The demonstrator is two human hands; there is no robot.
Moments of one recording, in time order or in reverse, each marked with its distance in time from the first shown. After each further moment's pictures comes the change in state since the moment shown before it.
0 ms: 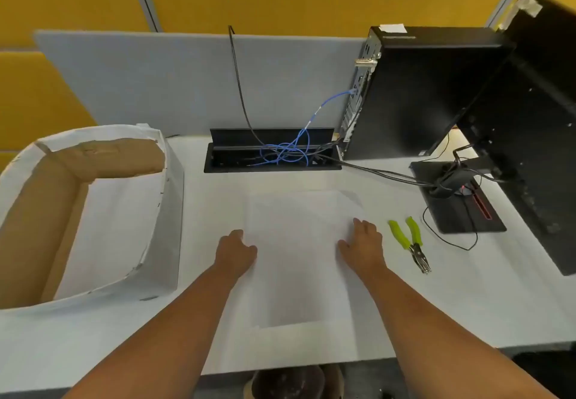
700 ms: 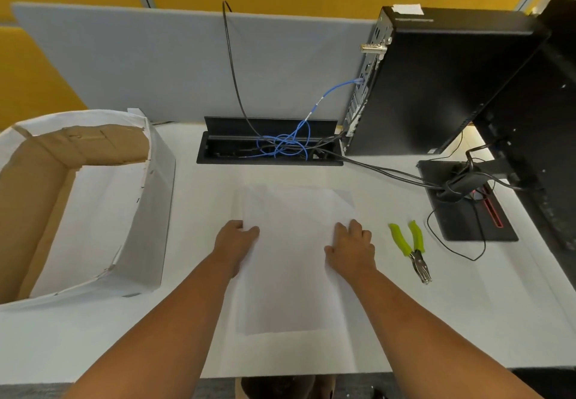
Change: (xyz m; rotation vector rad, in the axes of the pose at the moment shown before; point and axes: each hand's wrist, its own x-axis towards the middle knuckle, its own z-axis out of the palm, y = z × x) left_hand 0.018 0.023 0.019 -0.480 0.040 -0.161; right_hand 0.011 -0.007 0.008 -0.273 -0.090 -0.079
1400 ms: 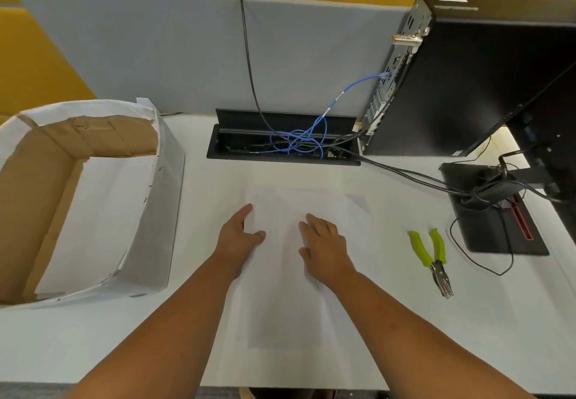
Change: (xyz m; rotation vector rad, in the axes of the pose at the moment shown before) left_hand 0.023 -0.013 -0.015 -0.139 -0.080 0.161; right_hand 0.009 -0.056 0.018 0.064 -0.023 -0.411
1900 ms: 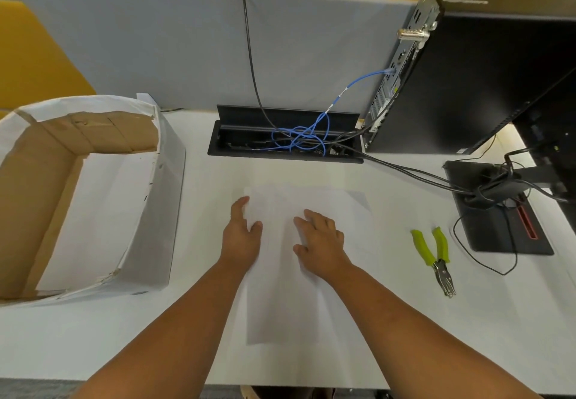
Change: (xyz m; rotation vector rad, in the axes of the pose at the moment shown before) left_hand -0.005 -0.004 0.011 0.190 0.122 0.186; right_hand 0.010 -0.010 -0.001 0.066 -0.034 0.044
